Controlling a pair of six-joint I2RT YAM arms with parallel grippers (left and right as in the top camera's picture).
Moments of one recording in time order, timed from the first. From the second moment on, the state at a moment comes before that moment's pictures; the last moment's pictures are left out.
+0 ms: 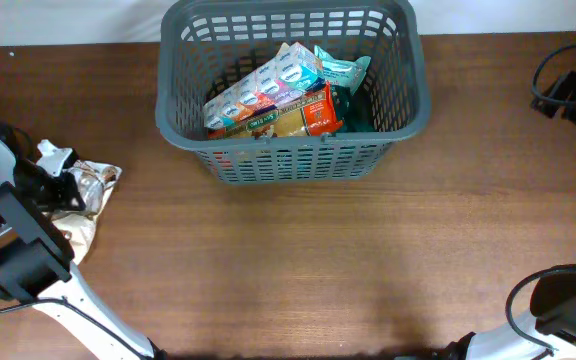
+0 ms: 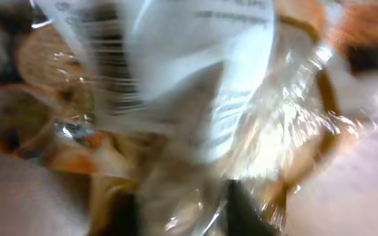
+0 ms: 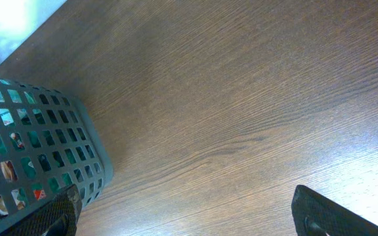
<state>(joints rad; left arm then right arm) 0.61 2.29 1.81 -1.19 0.08 0.67 -0.51 1.81 2.01 -1.37 -0.31 0.10</state>
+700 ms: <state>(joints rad) 0.60 2.36 2.34 -1.62 0.28 0.61 -0.51 1.81 2.01 -1.38 -0.31 0.10</state>
